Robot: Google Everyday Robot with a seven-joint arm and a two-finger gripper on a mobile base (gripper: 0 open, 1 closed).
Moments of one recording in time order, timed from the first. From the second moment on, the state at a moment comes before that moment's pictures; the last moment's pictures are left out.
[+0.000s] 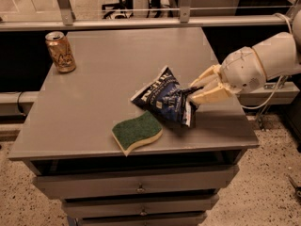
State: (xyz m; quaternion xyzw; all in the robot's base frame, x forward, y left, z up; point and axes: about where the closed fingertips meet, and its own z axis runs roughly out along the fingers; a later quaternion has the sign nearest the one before) arm 0.505 -0.128 0.891 -0.65 0.61 0.29 0.36
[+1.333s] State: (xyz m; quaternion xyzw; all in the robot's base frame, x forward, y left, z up) arm 0.510 -0.135 0.891 -0.66 0.61 0.26 0.35
